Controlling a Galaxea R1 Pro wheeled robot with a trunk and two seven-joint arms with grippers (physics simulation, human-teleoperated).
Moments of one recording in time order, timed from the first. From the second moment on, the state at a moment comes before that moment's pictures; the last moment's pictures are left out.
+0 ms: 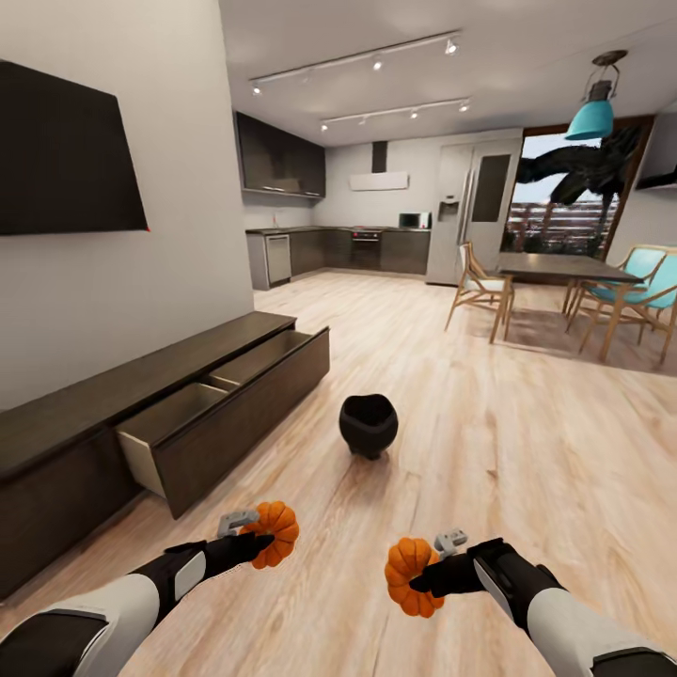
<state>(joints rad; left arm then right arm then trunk) -0.80 0.06 -0.12 -0.03 0.35 0.12 -0.37 -0.71 -0.09 0.18 -0.27 0.06 0.41 0.48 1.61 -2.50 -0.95</state>
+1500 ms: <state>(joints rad) -0.80 0.06 -0.13 -0.02 0.35 0.12 -0.37 -0.71 -0.09 0.18 -0.27 0.06 0.41 0.49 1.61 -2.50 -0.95</state>
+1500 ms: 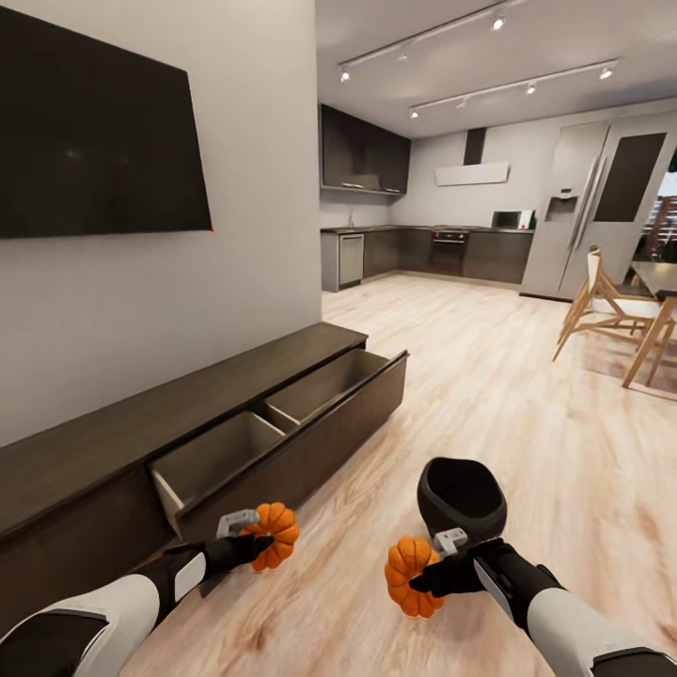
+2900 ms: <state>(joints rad) -0.80 0.04 -0.12 -0.01 0.35 0.04 -0.37 -0.71 -0.09 0.18 -0.27 0.06 0.41 0.49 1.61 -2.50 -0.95</state>
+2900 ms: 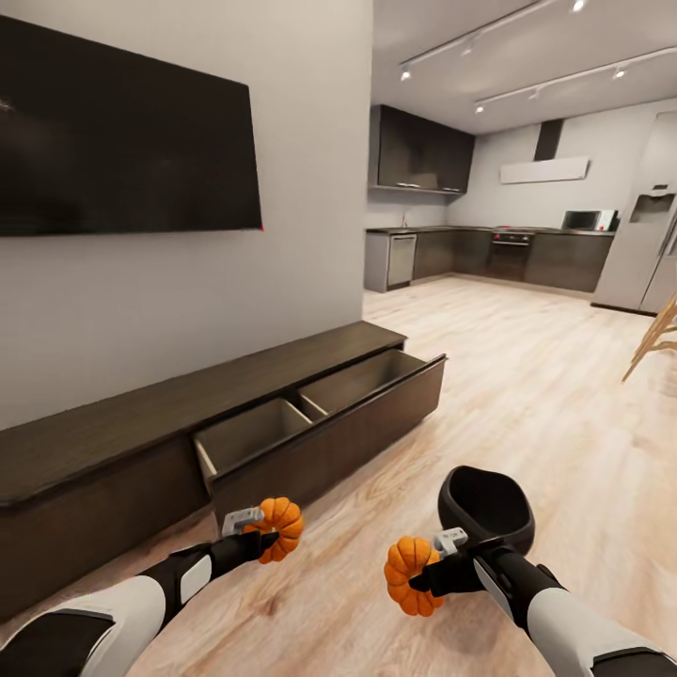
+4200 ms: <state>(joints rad) -0.80 0.02 -0.12 -0.01 0.36 0.04 -0.38 -0.71 -0.09 0.17 -0.27 0.06 0.42 0.49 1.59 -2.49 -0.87</state>
